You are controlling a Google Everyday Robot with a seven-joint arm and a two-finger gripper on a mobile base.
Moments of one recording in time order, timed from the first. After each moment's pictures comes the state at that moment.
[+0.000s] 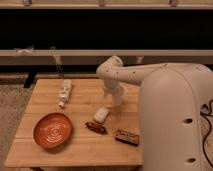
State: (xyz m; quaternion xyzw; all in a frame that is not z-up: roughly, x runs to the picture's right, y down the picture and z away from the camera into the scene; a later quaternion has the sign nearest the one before) arm 0.042 0.054 0.875 -0.18 0.20 0.63 0.72
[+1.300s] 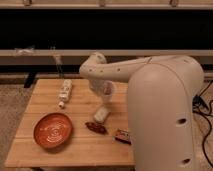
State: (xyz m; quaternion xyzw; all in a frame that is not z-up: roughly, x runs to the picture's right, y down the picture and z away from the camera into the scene) arm -0.043 0.029 0.829 -0.19 0.17 0.55 0.80
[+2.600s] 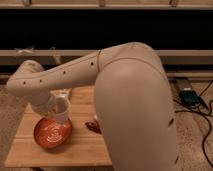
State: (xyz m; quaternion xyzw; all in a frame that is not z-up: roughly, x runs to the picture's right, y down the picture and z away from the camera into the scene) arm -0.267 0.135 0.677 -0.28 0.14 0.42 0.85
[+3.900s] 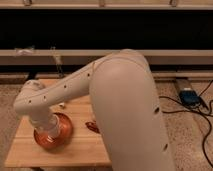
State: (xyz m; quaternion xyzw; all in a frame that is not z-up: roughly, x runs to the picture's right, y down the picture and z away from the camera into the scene) arm -0.298 0.182 0.709 -0.32 0.06 0.38 0.87
